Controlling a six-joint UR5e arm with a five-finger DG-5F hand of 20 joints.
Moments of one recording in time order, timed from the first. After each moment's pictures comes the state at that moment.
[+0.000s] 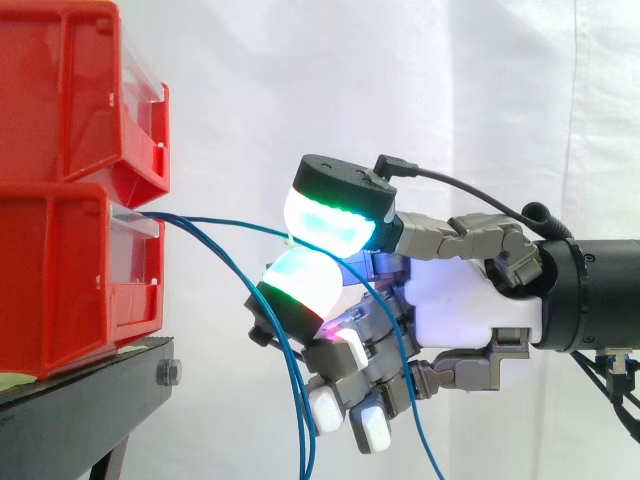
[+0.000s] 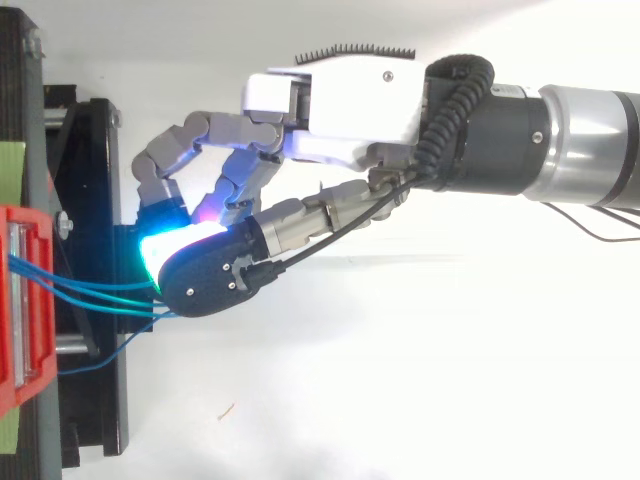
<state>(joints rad) 0.06 -2.35 -1.14 -2.78 -1.49 -0.12</state>
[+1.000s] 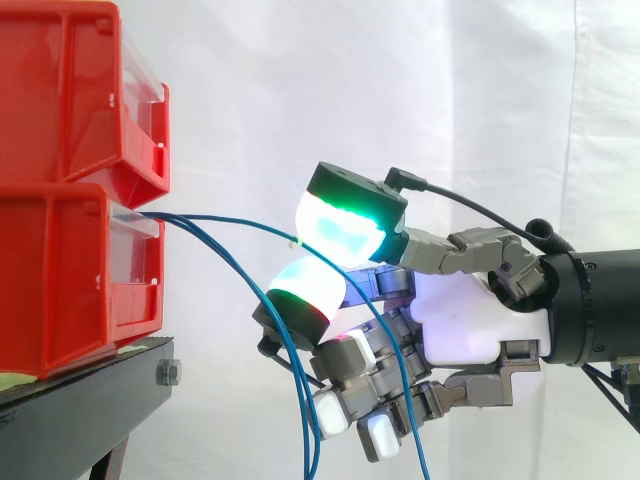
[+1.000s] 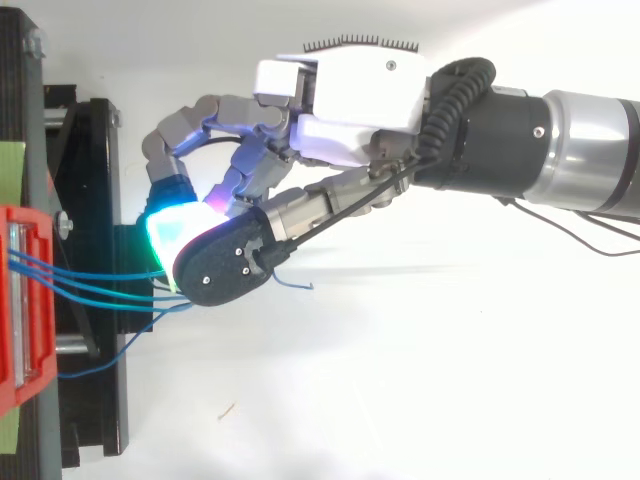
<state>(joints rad) 0.07 -2.35 -1.14 -2.83 -1.42 0.02</state>
